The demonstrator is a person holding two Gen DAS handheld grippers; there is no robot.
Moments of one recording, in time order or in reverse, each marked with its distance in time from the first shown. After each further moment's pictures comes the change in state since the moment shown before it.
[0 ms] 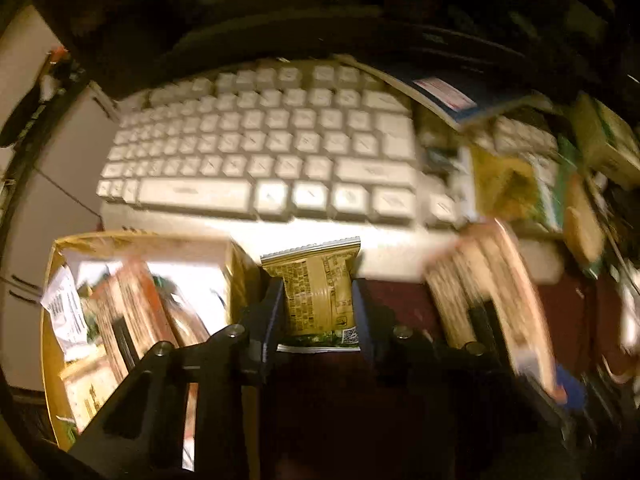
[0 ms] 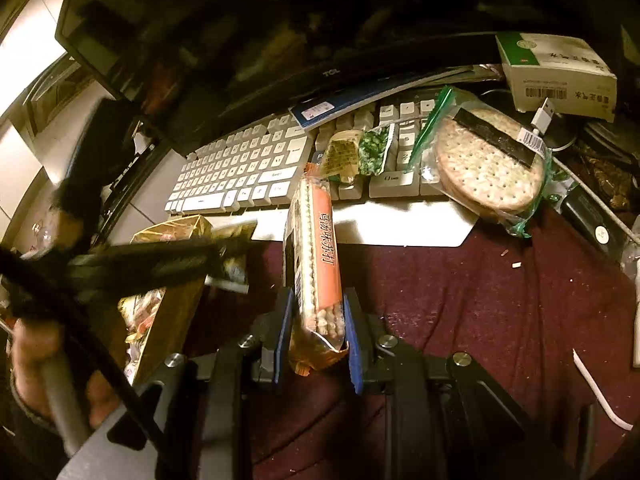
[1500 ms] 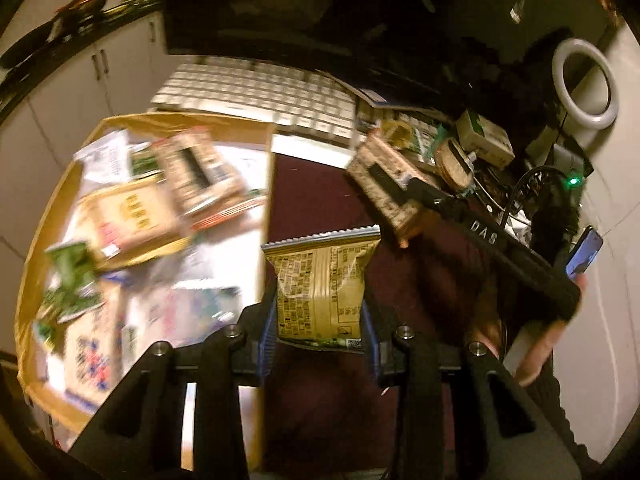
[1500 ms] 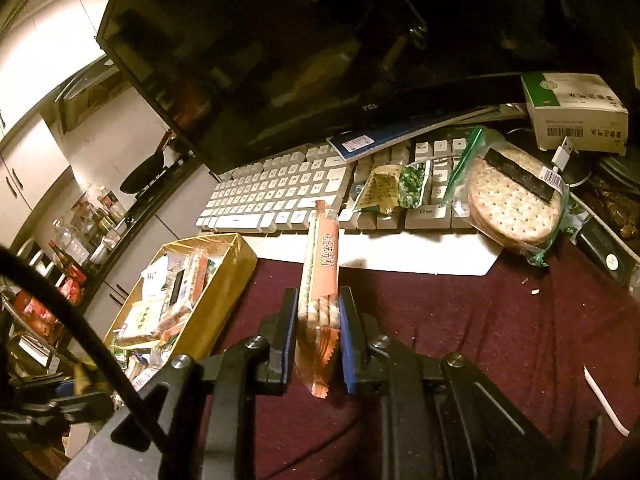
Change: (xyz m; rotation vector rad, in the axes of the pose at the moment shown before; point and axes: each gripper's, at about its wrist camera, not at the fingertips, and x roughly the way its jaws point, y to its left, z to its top) left arm -0.126 0.067 -0.139 -0.154 -0.144 -0.276; right arm -0.012 0.012 -0.004 -0.068 -0.110 0.083
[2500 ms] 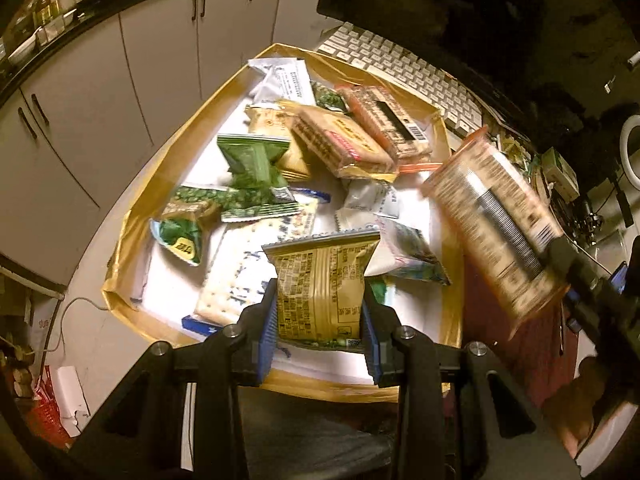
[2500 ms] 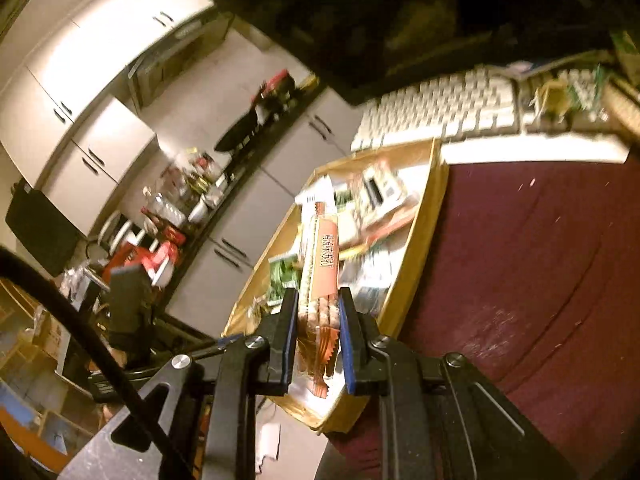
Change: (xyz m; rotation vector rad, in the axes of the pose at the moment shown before) left arm -0.027 0.135 -0.052 -0.236 0.038 0.122; right arm -0.017 0.138 -0.058 0.044 0.178 0.314
